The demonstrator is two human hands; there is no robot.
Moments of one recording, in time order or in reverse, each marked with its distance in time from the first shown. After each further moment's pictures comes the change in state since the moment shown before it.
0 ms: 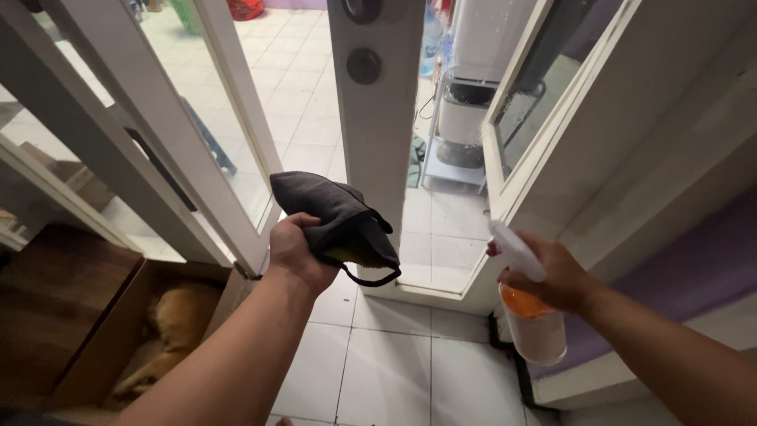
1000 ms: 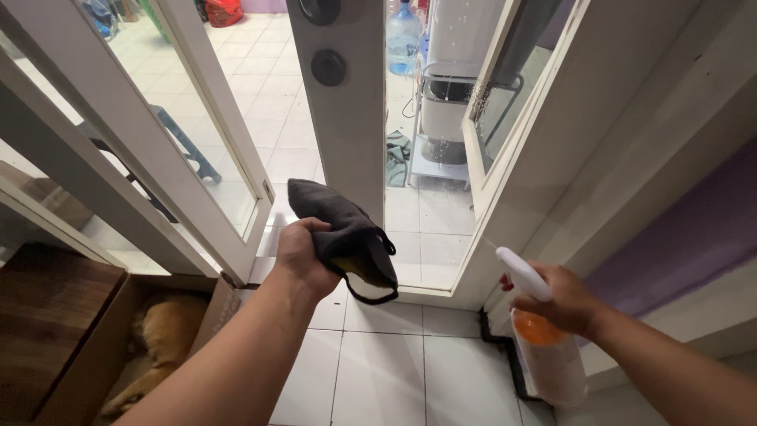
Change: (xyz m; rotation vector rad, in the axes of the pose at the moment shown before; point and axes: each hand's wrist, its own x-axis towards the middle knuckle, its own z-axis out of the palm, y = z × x) left_hand 0.016 -0.040 0.018 0.177 0.065 -0.127; right_hand -0.035 0.060 -0.021 -0.037 -0.015 0.247
